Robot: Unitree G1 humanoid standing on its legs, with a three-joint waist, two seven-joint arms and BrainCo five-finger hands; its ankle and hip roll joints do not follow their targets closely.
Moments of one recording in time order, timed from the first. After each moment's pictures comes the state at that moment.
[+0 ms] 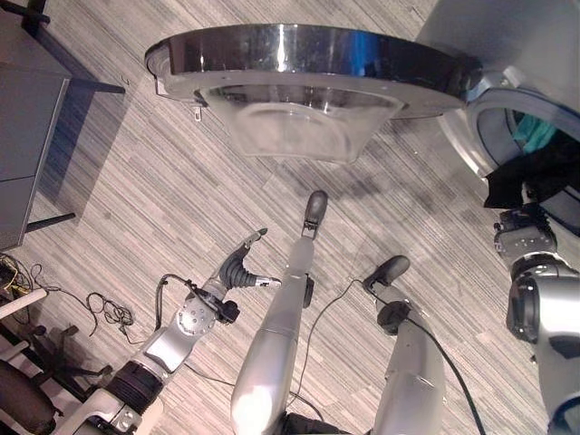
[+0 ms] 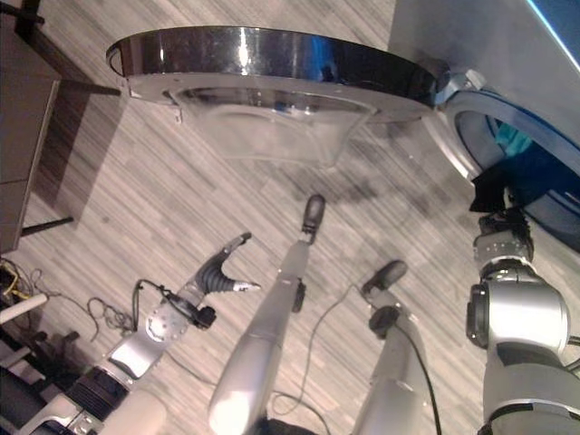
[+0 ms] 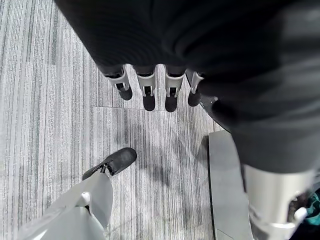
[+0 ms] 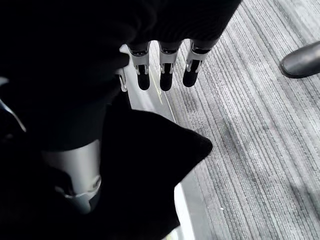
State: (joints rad) left arm -0.24 0.58 -0.50 0.13 -0.07 -0.10 0.10; right arm -1.10 -0.68 -0.05 1.60 1.18 -0.08 -0.19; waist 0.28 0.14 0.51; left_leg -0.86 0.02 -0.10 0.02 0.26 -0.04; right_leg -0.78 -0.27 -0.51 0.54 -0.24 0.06
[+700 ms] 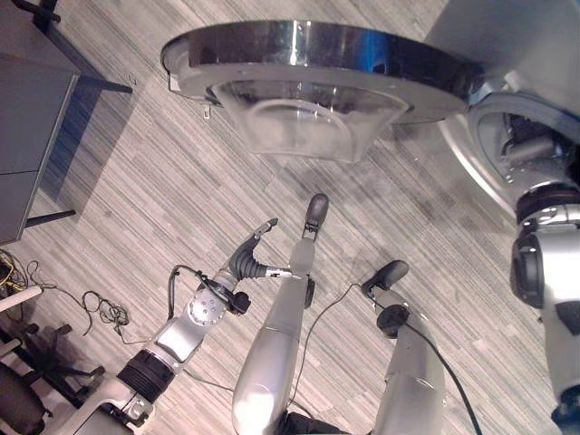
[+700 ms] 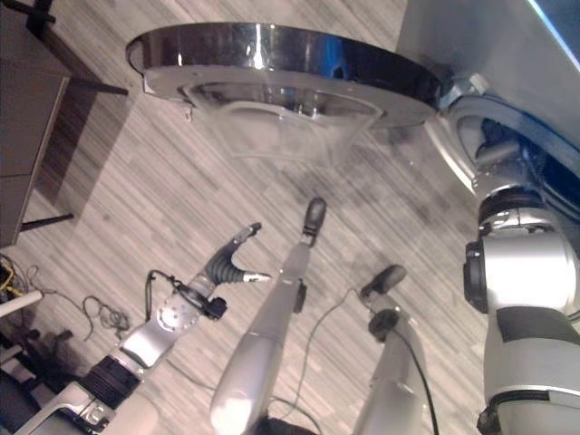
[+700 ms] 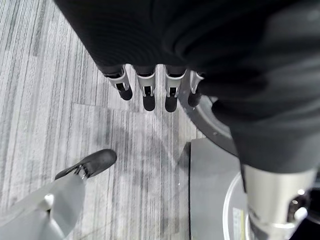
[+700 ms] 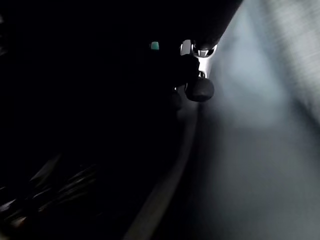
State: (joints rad) left arm -0.30 0.55 -0.53 0.14 -0.11 -0.10 0.13; right arm -1.39 -0.72 0.16 1.39 1.24 -0.22 -0.17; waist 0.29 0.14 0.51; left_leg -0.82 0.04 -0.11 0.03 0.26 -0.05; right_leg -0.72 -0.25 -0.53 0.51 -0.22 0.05
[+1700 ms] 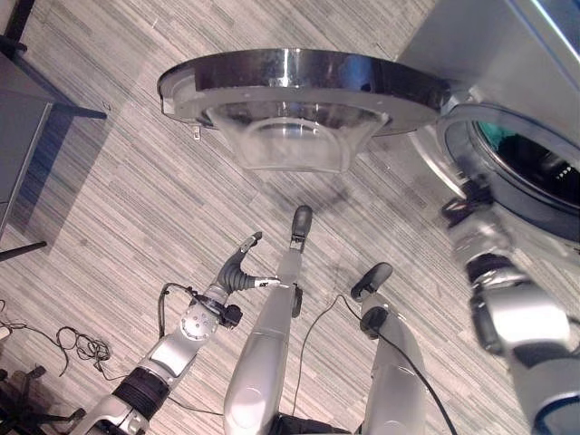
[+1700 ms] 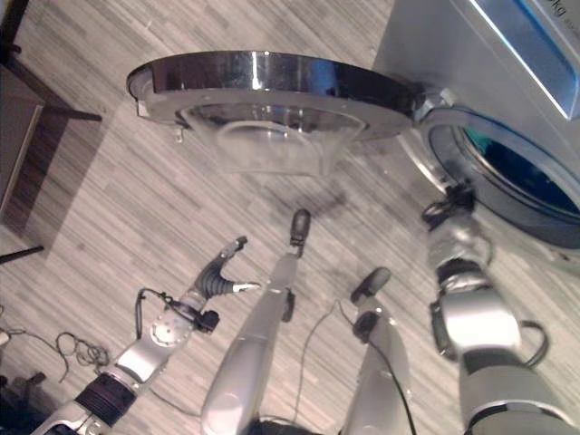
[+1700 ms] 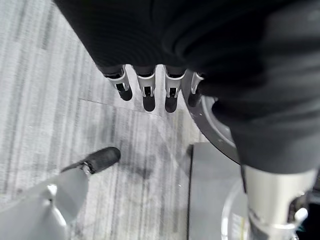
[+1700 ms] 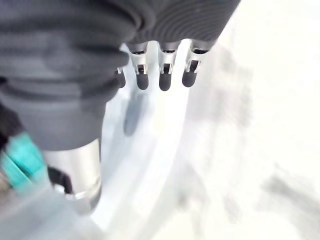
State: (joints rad) left arm -0.23 0.50 -0.49 0.25 -0.15 -0.13 0.15; right arm -0.92 -0.39 0.16 1.28 0.93 -0.18 -0.18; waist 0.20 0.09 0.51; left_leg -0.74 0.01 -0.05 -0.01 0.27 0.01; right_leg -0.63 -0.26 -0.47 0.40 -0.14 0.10
